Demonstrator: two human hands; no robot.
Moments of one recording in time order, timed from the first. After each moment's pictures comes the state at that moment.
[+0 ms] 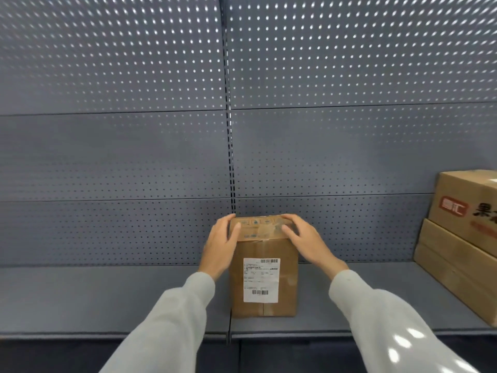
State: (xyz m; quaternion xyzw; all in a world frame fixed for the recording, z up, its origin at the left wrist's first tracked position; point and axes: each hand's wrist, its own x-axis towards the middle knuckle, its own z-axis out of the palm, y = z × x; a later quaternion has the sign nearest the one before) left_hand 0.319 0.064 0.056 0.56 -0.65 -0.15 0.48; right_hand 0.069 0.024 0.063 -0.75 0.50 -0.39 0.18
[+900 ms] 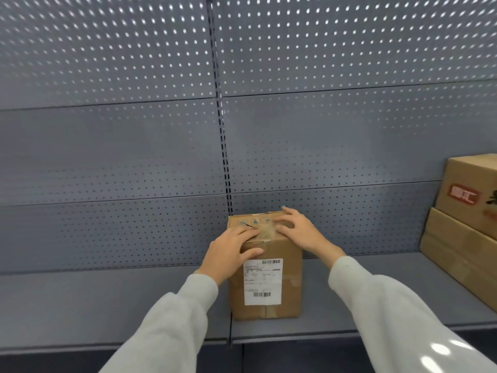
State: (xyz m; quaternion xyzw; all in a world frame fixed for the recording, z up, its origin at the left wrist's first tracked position) left_hand 0.314 0.029 0.045 0.55 -0.80 0.04 0.24; right_hand 0.082 -0.019 0.065 -0.76 0.53 -0.31 0.22
